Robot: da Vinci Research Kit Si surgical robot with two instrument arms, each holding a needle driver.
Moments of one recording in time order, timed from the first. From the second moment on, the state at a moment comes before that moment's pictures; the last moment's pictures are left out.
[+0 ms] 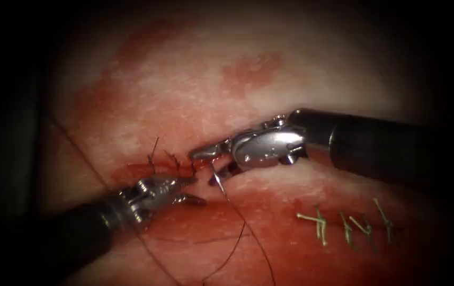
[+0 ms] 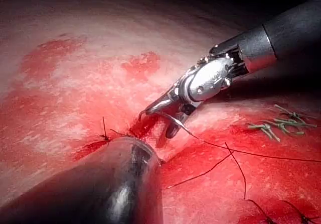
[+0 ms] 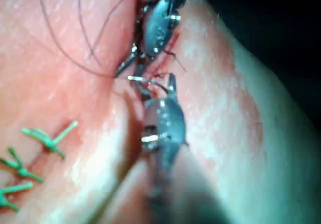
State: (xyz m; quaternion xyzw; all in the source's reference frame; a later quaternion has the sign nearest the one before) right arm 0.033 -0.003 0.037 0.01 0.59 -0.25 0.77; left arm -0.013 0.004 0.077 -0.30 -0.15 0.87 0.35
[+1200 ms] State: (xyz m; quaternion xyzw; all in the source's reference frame) right arm 0.030 -0.002 0.038 -0.04 0.58 -0.31 0.76; left arm -0.014 0.004 0.077 -0.30 -0.15 0.88 0.35
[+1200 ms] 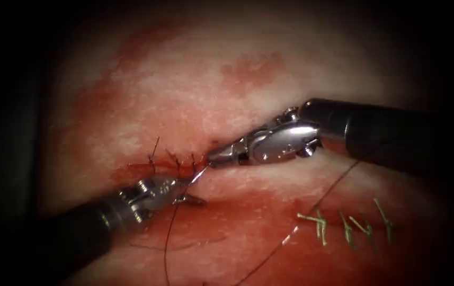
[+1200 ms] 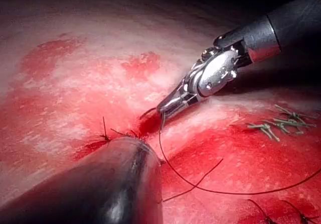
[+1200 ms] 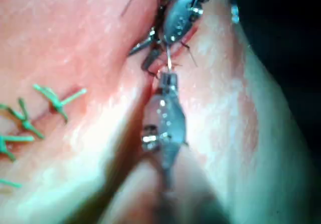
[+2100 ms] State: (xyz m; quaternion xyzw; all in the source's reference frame) right arm 0.028 -0.010 0.035 -0.29 0.53 -0.02 0.79; left arm -0.012 0.006 0.074 -0.32 -0.13 0.88 0.33
